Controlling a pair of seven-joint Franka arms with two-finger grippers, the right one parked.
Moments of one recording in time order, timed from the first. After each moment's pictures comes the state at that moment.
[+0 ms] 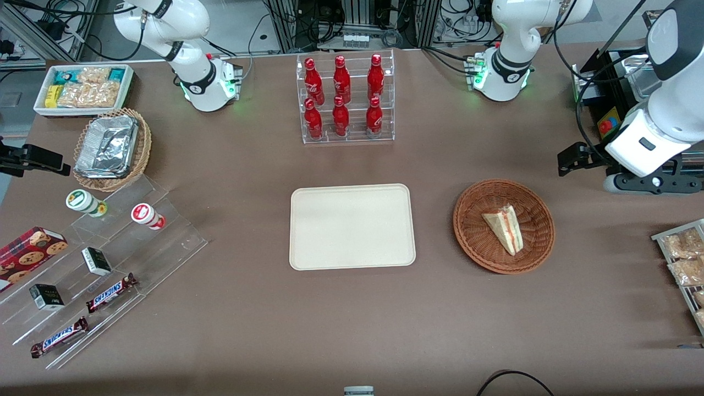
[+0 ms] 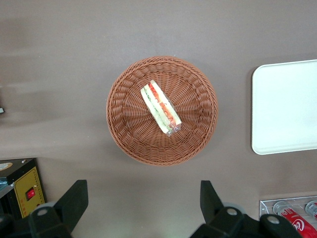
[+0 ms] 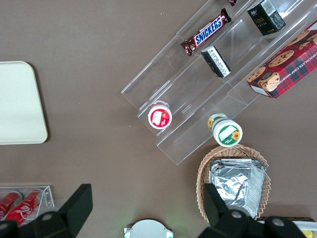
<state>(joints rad) -0.04 0.04 -0.07 -1.62 -0.02 1.59 -0.04</state>
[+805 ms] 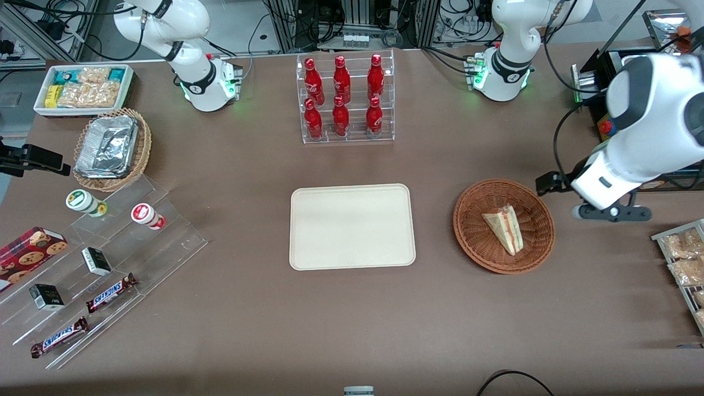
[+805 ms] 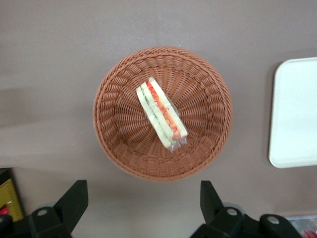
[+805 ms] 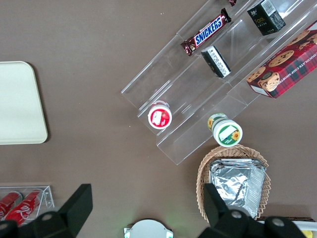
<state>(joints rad) -0.04 0.10 -0.07 -1.84 -0.02 1.84 -0.06</state>
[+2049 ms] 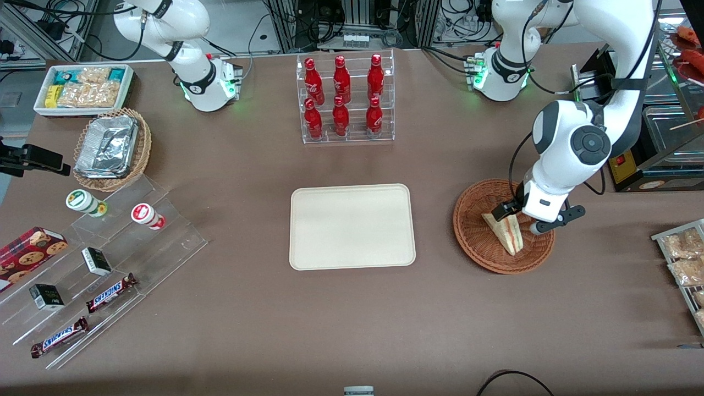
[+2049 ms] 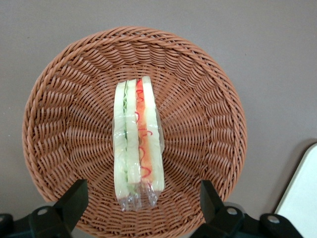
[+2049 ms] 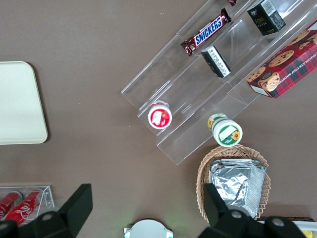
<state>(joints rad) -0.11 0.15 -0.08 -2.20 -0.01 2.36 -0.58</state>
